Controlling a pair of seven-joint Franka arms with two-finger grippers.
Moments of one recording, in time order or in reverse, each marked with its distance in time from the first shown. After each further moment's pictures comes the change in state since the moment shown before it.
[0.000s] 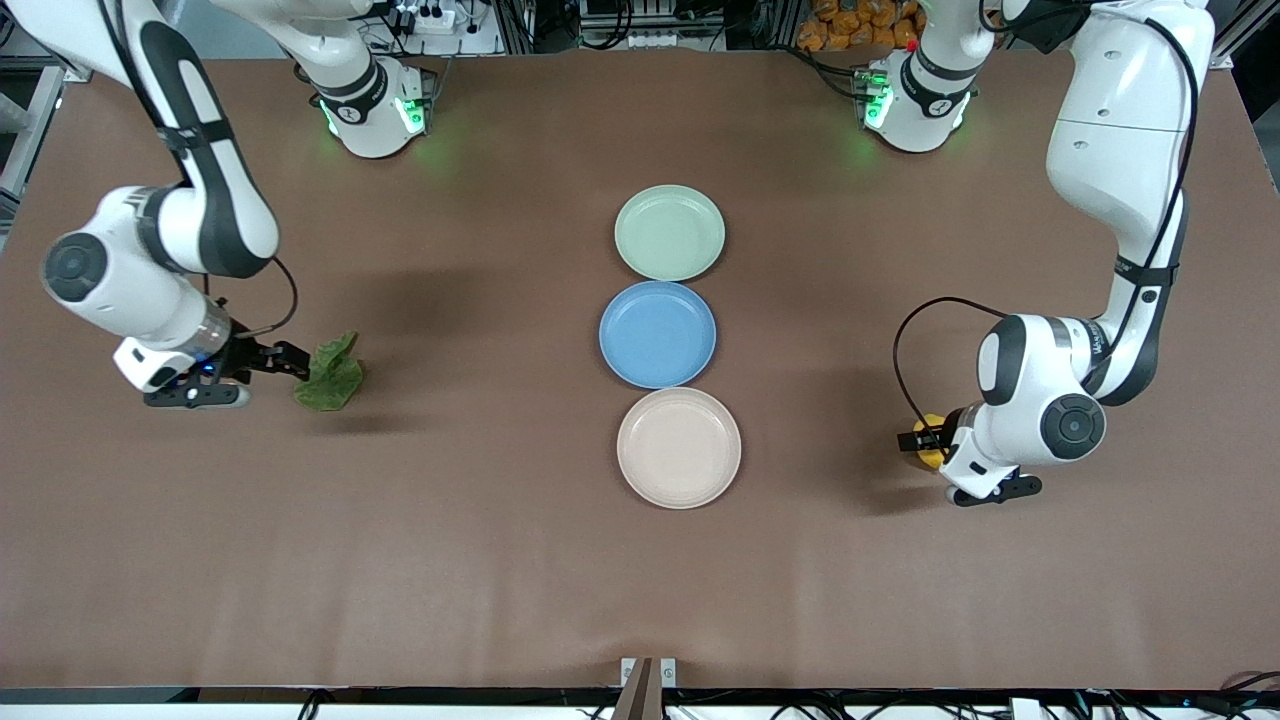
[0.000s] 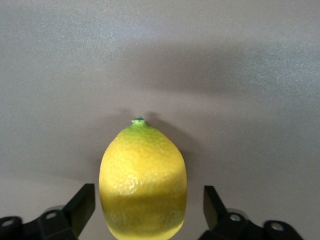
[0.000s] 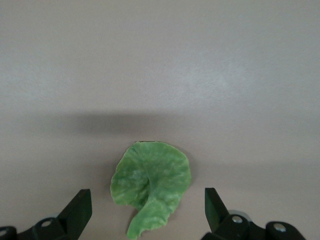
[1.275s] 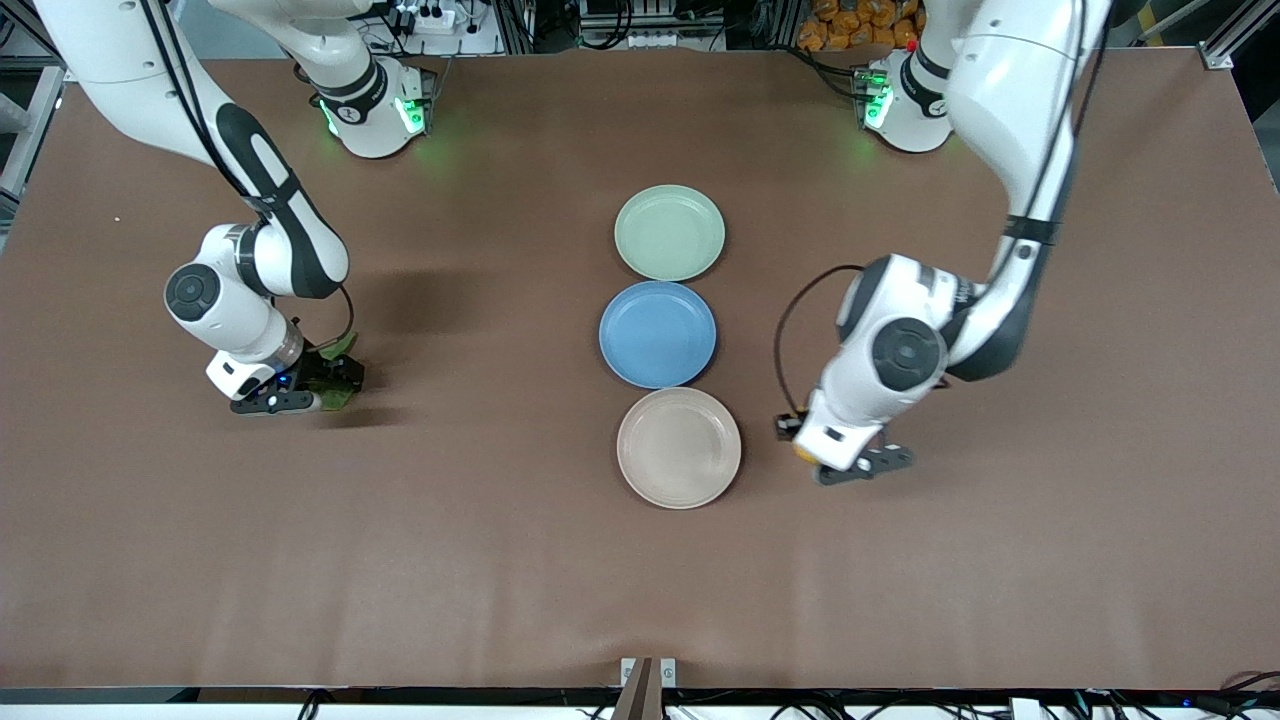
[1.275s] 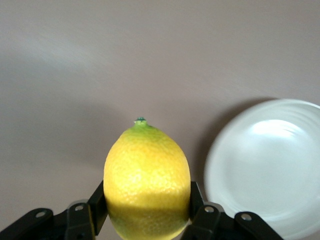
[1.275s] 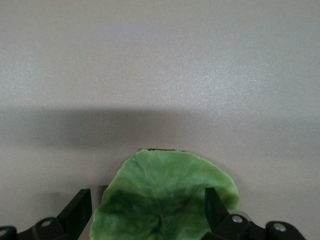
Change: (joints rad) left arm -0.354 -0.073 -0.016 0.108 -0.039 0.011 -0.416; right arm 0.036 0.201 -0.001 -0.073 0.000 0.289 -0.007
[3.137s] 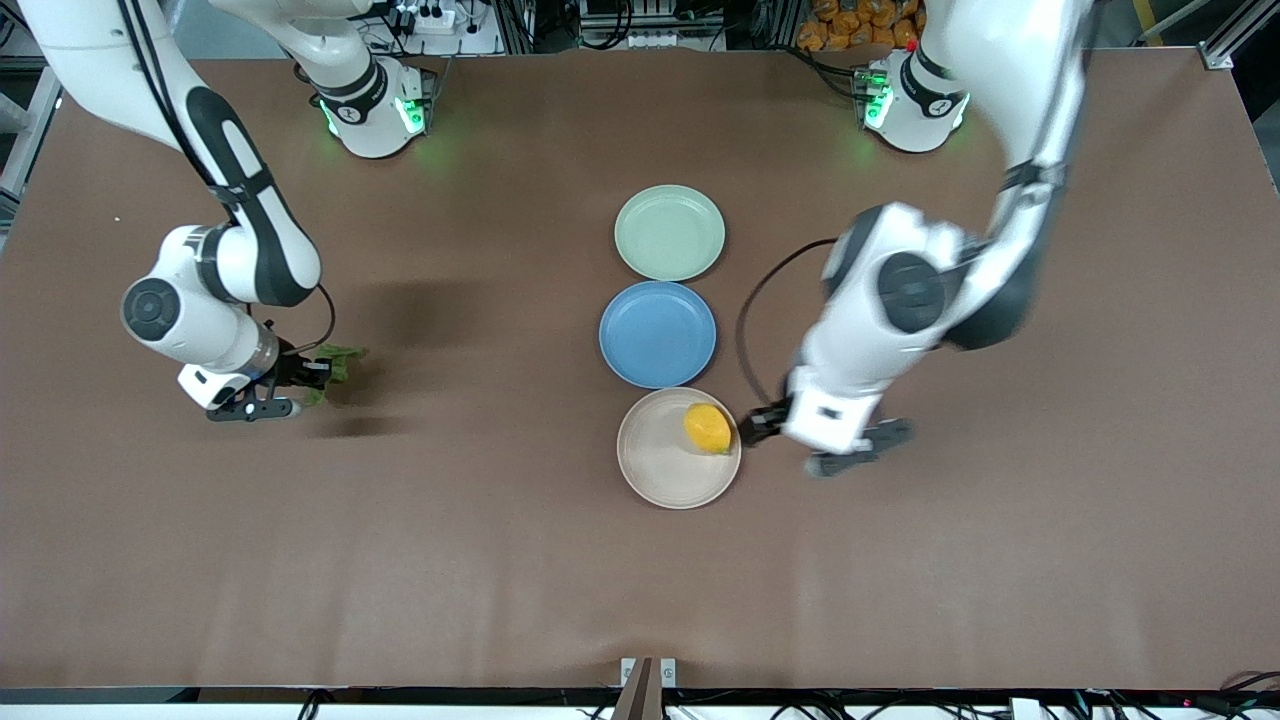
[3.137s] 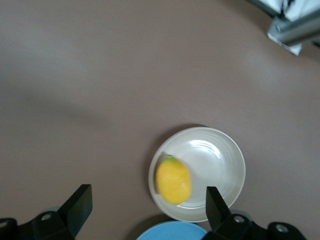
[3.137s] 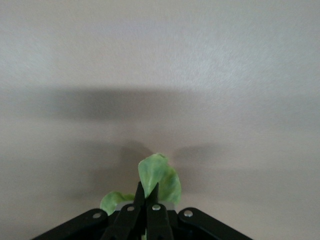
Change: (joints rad) left arm 0.024 -0.134 0.030 0.095 -0.049 -0.105 -0.146; right arm -0.011 -0.074 -0.006 0.138 -0.002 -0.332 -0.005
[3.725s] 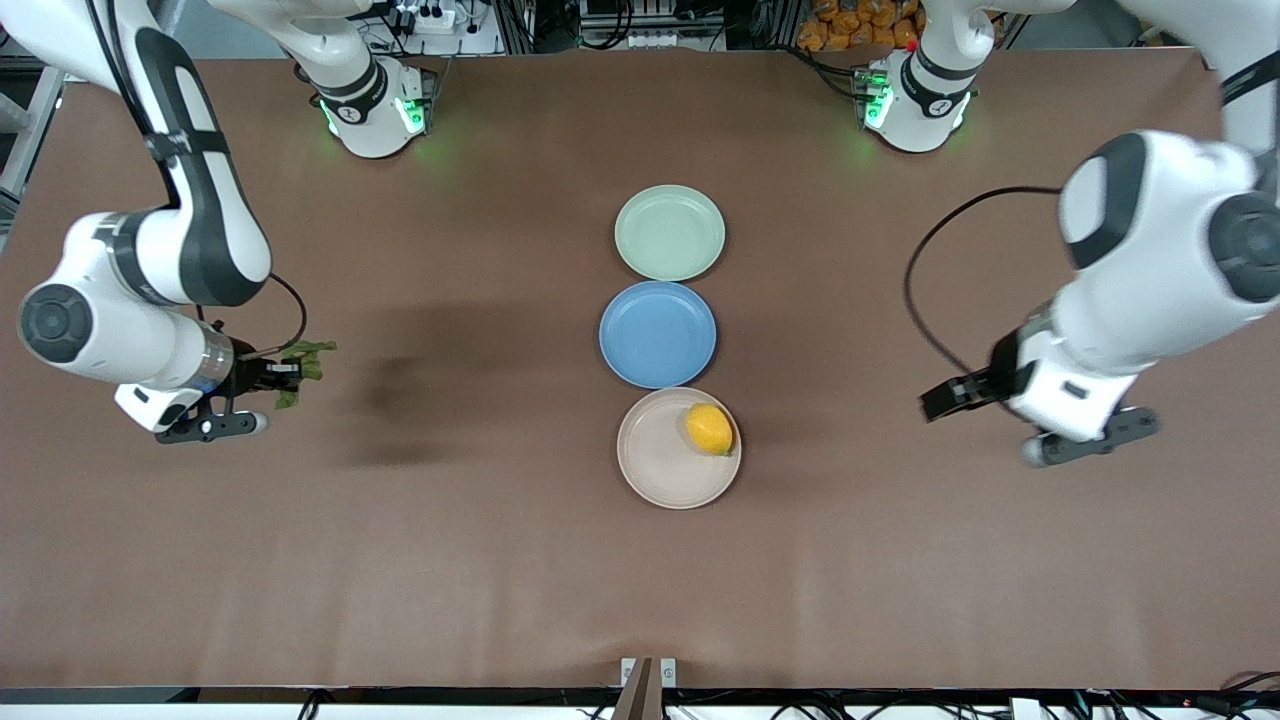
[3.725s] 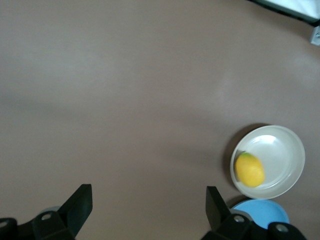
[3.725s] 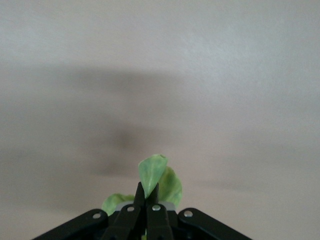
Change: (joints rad) left arm 0.247 -0.176 0.003 -0.006 0.000 -0.283 0.415; right arm 0.058 -0.048 0.016 0.354 0.003 -0.474 0.002
